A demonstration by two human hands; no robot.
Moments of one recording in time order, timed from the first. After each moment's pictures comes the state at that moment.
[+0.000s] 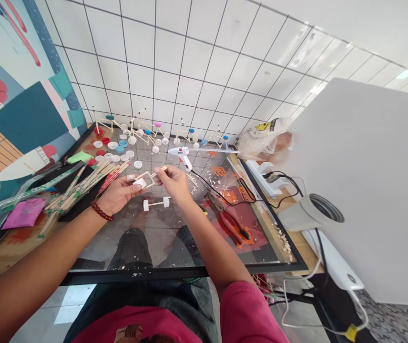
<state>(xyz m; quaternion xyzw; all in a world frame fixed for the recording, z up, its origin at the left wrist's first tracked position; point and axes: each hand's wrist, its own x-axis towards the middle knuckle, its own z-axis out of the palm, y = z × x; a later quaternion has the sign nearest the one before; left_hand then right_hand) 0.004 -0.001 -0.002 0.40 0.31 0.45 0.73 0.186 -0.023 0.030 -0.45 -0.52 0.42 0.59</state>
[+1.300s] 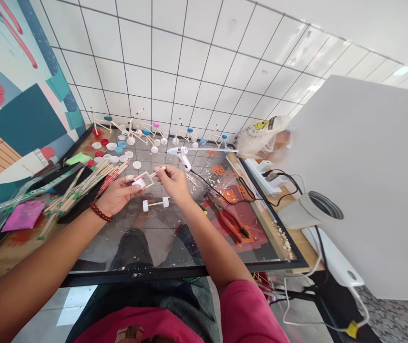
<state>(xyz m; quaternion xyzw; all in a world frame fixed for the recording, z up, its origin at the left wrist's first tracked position) 0.005 -0.002 -0.001 0.41 0.31 0.45 0.73 0.189 -0.023 0.031 -0.48 -0.56 0.36 0.57</state>
